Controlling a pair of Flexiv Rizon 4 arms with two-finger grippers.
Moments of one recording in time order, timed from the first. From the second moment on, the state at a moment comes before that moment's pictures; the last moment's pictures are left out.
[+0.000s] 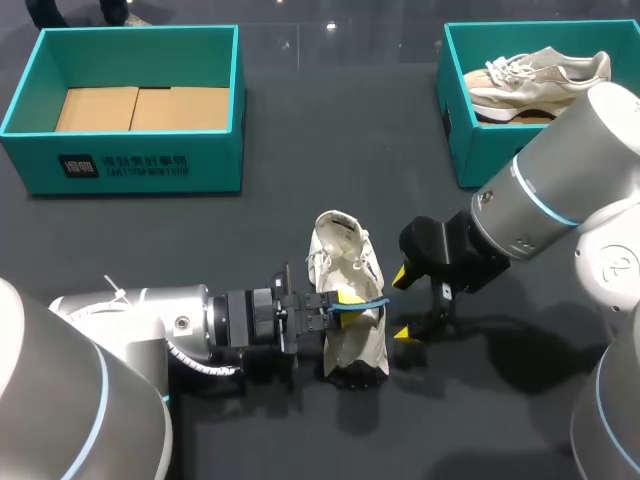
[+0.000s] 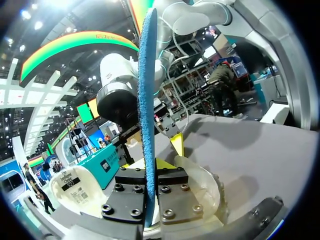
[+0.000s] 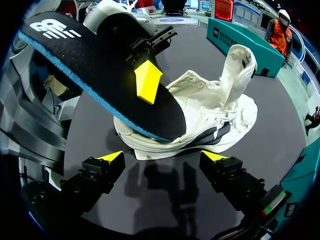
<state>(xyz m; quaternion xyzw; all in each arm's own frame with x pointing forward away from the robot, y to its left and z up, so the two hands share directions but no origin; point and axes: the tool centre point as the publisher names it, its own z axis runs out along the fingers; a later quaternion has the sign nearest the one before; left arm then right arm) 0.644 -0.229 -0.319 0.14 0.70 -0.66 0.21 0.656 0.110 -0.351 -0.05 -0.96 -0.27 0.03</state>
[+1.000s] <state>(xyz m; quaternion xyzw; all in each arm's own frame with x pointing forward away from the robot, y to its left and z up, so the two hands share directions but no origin) 0.667 -0.226 -0.350 0.12 0.73 -0.64 0.21 0.656 0.110 -0.351 -0.05 -0.96 -0.27 0.03</state>
